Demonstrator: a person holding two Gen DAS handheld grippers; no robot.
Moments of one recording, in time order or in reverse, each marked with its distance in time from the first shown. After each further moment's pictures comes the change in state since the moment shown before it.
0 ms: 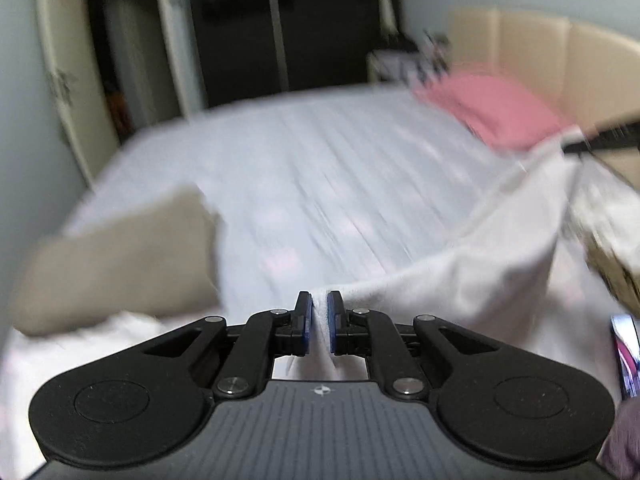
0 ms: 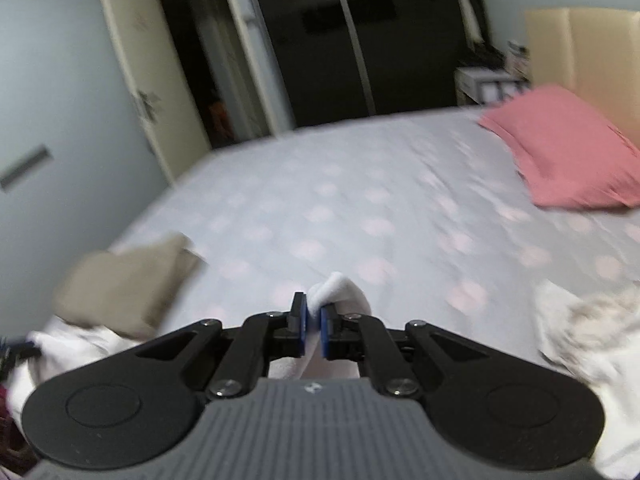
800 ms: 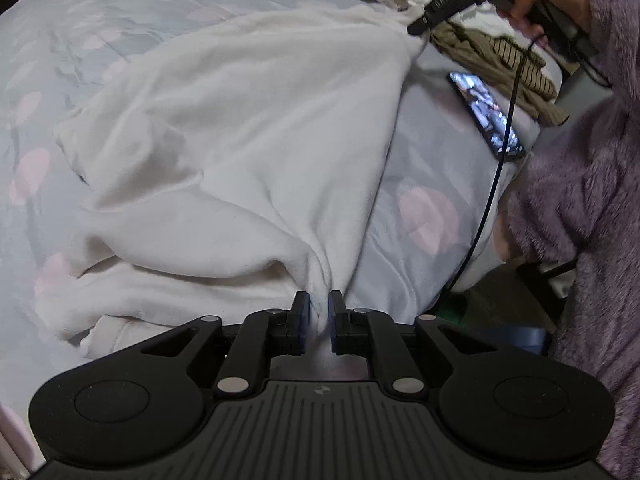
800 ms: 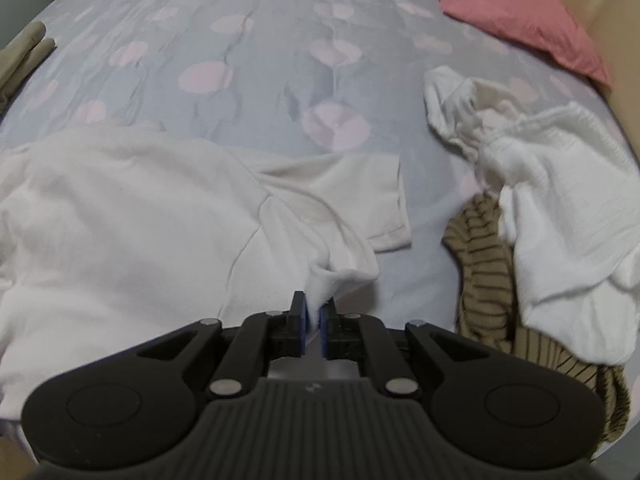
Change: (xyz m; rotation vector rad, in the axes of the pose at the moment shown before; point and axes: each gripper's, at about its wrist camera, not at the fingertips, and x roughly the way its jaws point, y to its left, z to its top) left arm 0.045 -0.073 -0.121 0.287 0.414 -0.512; right arm 0.060 -0.084 -0.131 -0.073 0.492 -0.294
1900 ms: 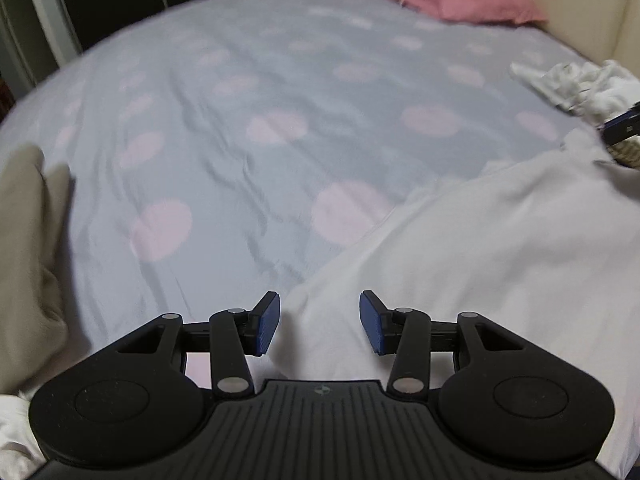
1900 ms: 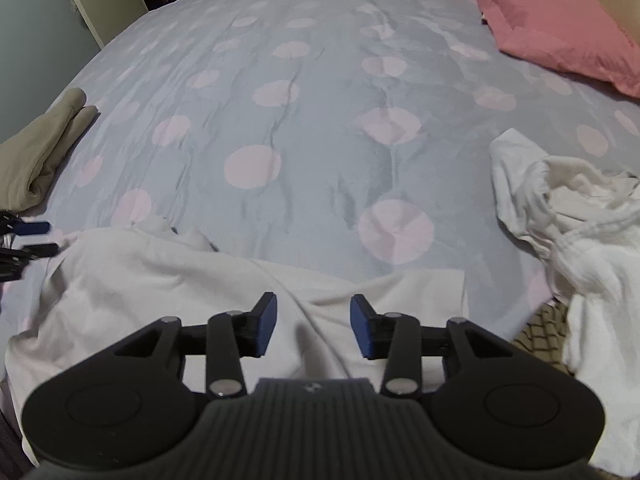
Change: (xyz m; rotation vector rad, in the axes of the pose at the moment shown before) left arm 0.062 0.193 0.137 -0.107 -0.135 0.305; right arm 0.028 -0.010 0.086 0.022 -0.094 0.225
